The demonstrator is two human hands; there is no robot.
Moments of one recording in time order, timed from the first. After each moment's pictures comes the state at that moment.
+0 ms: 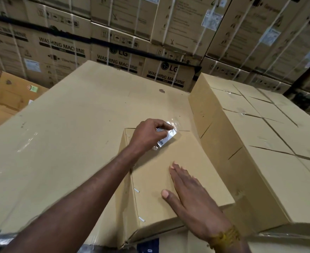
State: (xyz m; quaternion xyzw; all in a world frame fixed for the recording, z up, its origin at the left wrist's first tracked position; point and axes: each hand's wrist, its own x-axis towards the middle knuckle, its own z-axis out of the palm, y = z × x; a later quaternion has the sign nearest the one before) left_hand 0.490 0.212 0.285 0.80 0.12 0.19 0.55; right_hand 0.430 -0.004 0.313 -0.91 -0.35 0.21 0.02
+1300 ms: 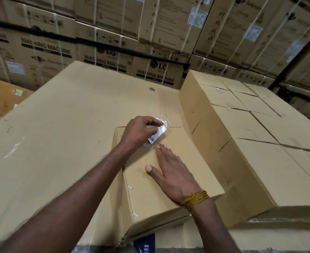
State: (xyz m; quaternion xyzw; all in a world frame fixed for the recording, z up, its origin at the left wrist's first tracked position) left_hand 0.489 0.210 0.285 0.79 0.11 0.19 0.57; right_hand 0.459 0.028 0.296 -0.92 -0.36 0.14 0.08
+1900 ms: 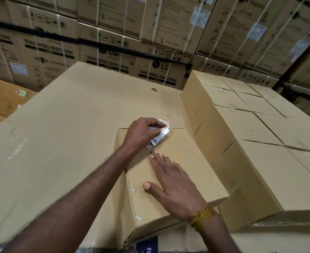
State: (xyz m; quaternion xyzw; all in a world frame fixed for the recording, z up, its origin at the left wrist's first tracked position) left_hand 0.493 0.210 0.282 0.80 0.11 0.20 0.56; right_hand 0.440 0.021 0.296 -0.89 -0.43 0.14 0.05
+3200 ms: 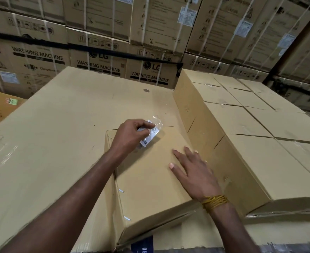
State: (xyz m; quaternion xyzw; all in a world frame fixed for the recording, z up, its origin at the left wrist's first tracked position) left_hand 0.469 0.195 0.300 0.78 0.13 0.17 0.59; right_hand 0.487 -0.035 0.293 -0.96 -0.25 0.09 0.09
